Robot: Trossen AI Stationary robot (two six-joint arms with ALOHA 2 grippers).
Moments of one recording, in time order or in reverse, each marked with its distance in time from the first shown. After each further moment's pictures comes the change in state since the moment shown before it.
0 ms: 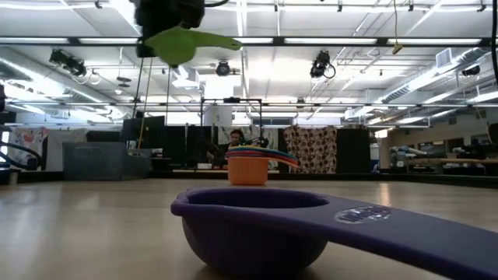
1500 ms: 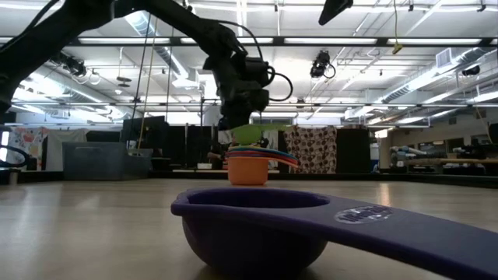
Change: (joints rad) left arm 0.421 0.758 0.552 -0.026 0.261 0.603; right arm -0.297 0.014 -0.042 0.139 -0.063 0.054
